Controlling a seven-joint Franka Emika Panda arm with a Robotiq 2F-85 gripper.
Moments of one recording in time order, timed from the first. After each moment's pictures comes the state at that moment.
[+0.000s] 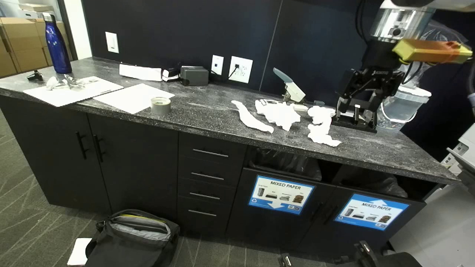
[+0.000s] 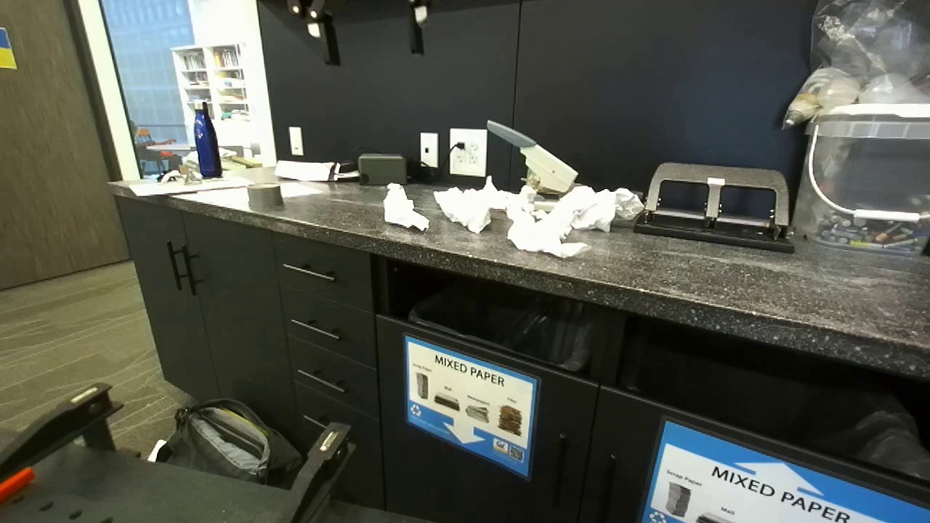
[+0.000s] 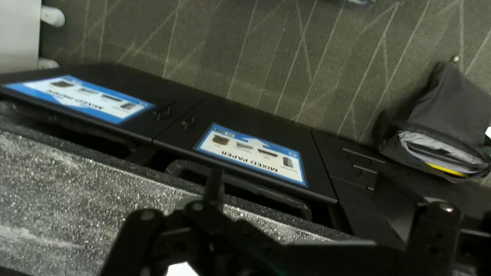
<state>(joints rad) -0.05 -0.44 -0.01 -2.47 -0.15 2.08 -0.03</state>
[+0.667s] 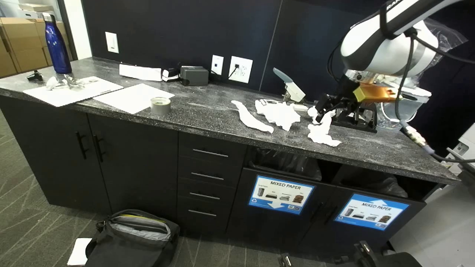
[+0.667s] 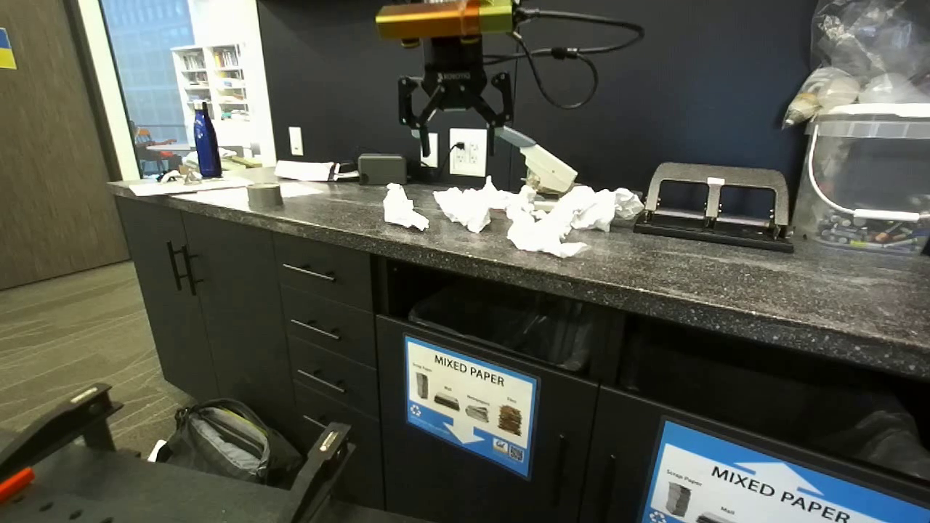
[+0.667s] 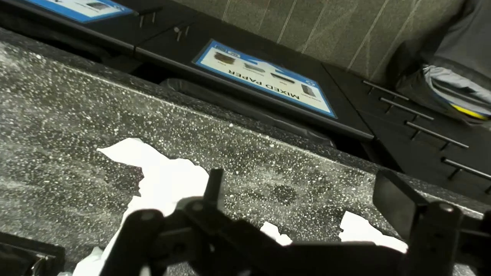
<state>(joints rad) -0.06 0.02 -0.12 -2.32 -0.02 2.56 -0.27</state>
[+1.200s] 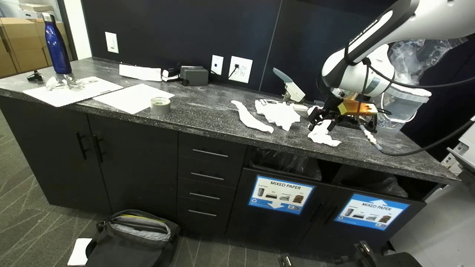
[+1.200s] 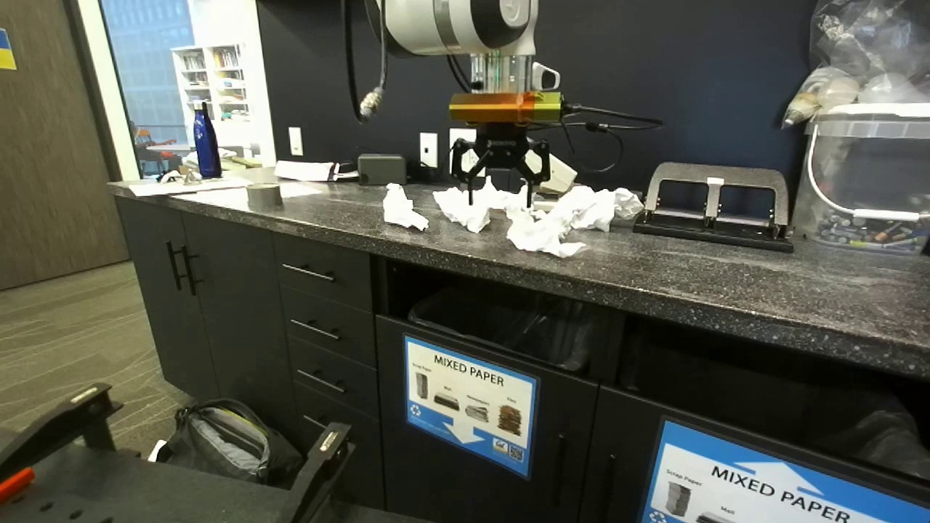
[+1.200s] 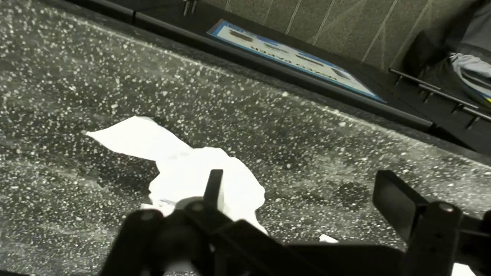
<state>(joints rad) -0.16 0.40 -0.09 -2.00 0.09 2.57 -0.39</state>
